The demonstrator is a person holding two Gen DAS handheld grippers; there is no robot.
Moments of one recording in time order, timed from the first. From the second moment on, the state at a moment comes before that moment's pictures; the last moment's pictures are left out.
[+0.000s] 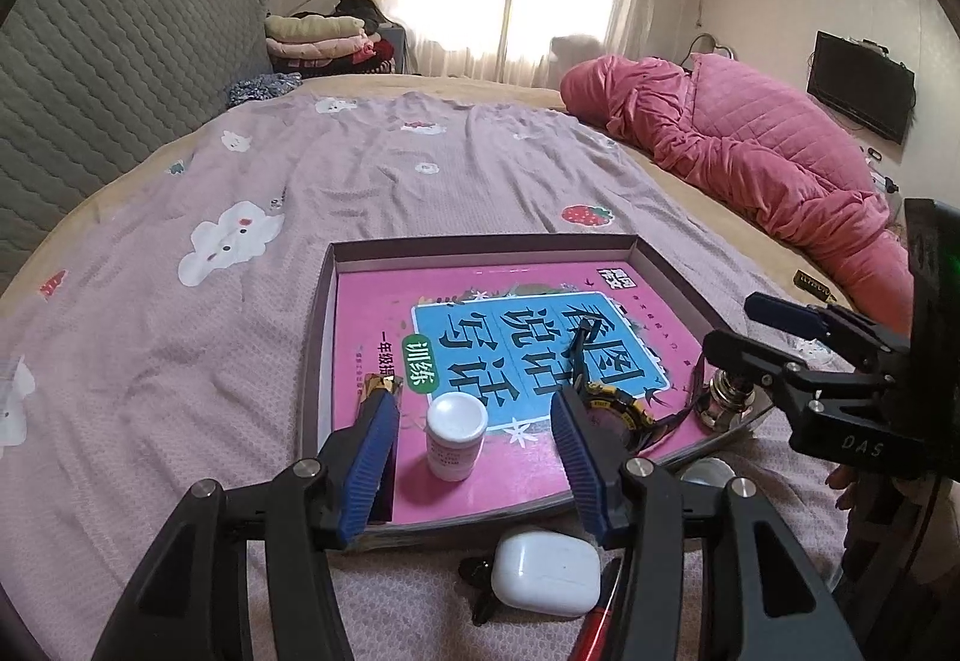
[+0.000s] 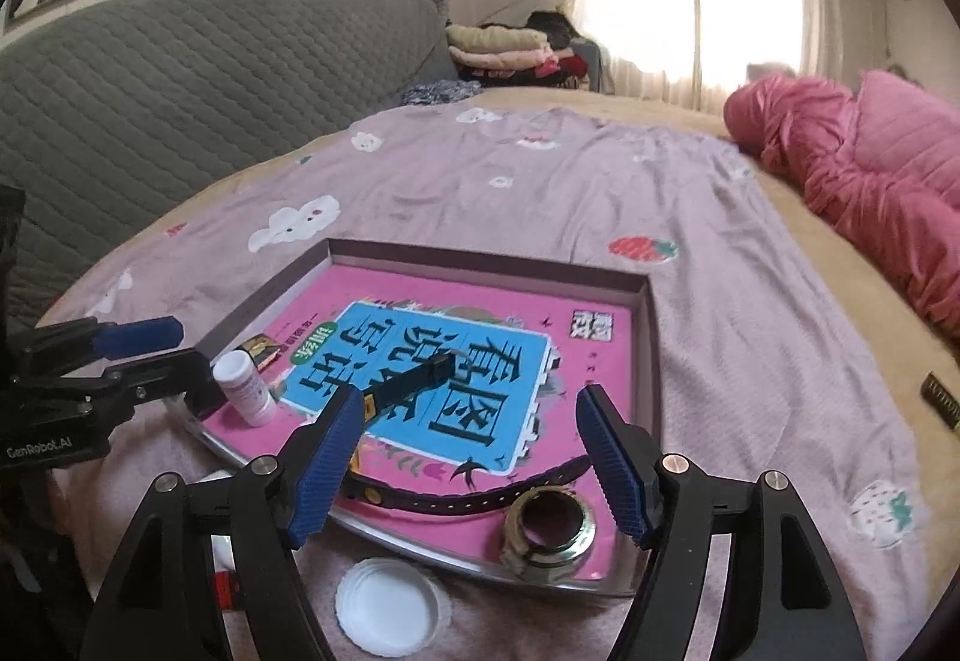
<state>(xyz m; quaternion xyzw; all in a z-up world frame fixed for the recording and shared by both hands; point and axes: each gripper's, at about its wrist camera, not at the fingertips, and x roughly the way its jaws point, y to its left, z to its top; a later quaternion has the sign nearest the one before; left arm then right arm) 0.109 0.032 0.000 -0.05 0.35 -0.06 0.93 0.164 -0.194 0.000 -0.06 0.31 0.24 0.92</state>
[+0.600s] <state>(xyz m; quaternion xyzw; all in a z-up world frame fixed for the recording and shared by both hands) 0.098 0.054 0.013 -0.07 0.34 -0.03 0.94 0.145 -0.203 0.007 -0.07 0.30 0.22 0.93</state>
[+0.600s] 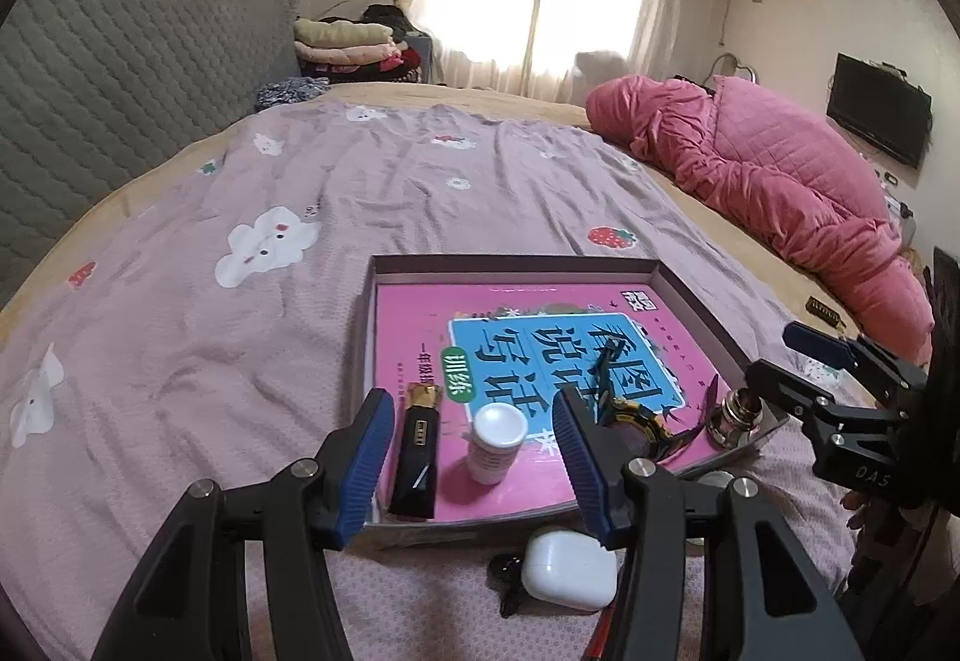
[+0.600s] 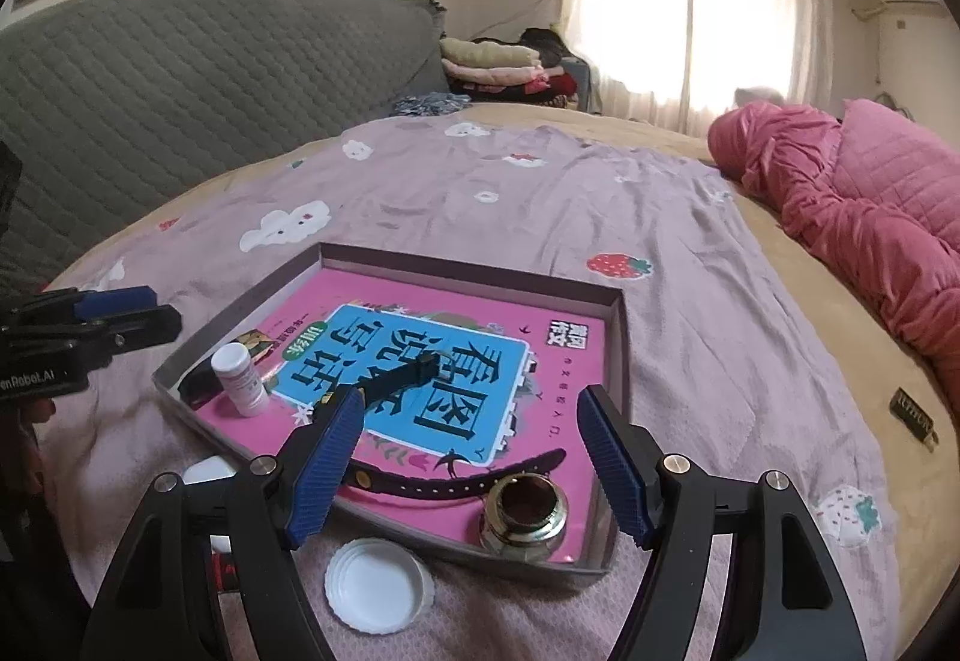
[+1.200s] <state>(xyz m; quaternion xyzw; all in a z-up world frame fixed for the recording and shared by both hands) 0.074 0.044 0.025 -0.05 0.34 -0.05 0.94 0.113 -0.216 0.019 -0.06 0.30 0.22 0.93</state>
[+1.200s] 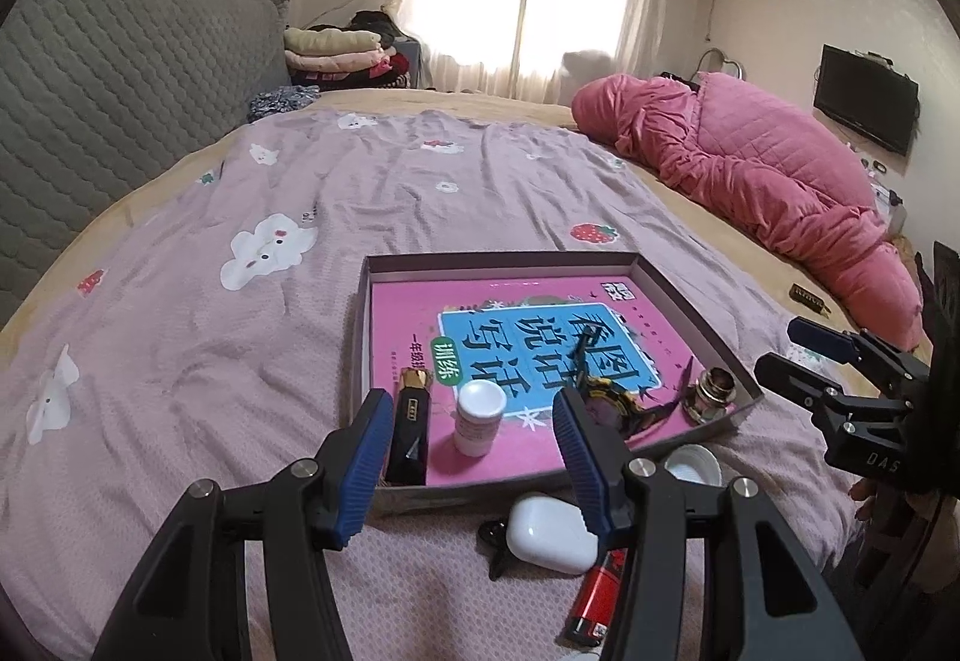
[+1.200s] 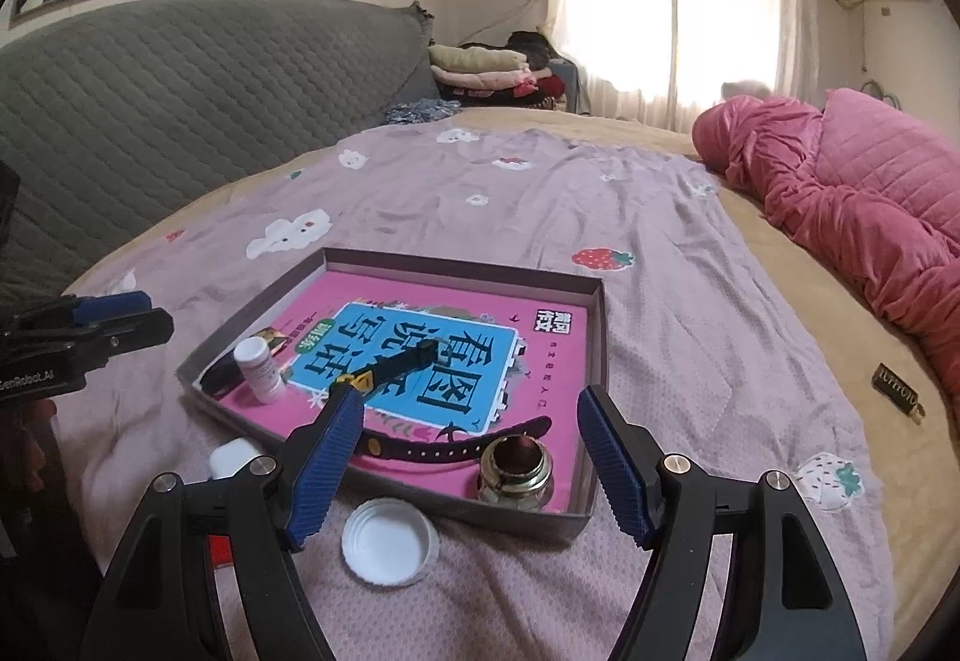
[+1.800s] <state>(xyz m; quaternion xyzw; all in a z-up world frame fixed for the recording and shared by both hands) 0.057 0.031 0.023 -0.03 0.35 -0.06 0.93 0.089 -0.206 0.016 -0.08 0.31 0.23 0.92</state>
